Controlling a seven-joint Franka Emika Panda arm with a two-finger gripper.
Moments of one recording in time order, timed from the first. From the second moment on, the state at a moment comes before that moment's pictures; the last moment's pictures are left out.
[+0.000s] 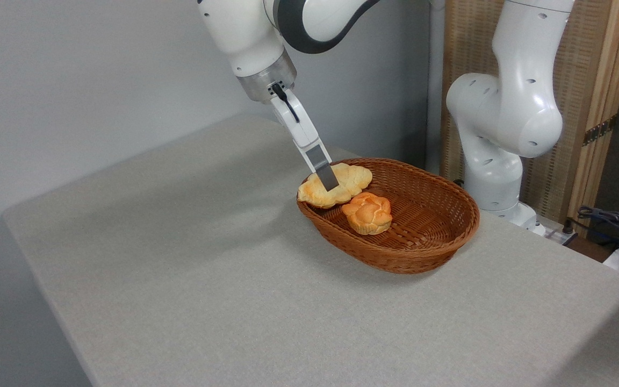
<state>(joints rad) -0.31 -0.29 -0.06 -2.20 -0.08 1.58 0.80</state>
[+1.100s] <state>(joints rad) -0.32 -0.24 -0.04 -2.27 -0.08 1.60 0.83</state>
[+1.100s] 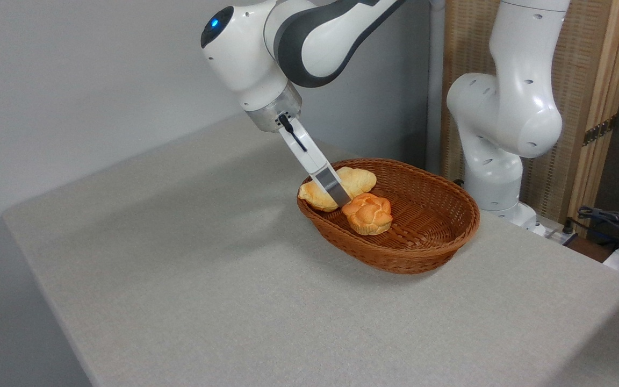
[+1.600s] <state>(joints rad) -0.32 -0.24 -0.04 -2.27 -0.08 1.60 0.88</state>
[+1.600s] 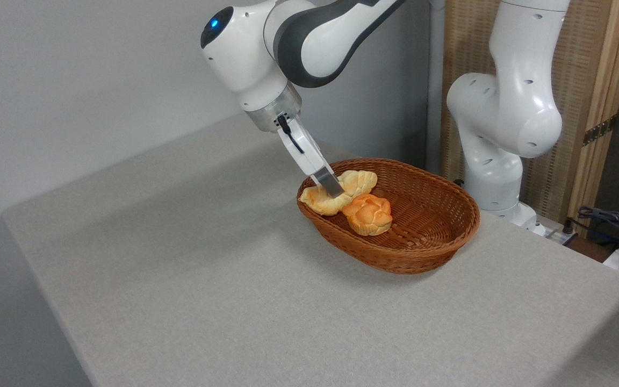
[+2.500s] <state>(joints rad) -0.32 -0.25 -0.03 -2.24 -0.08 1.56 0.90</state>
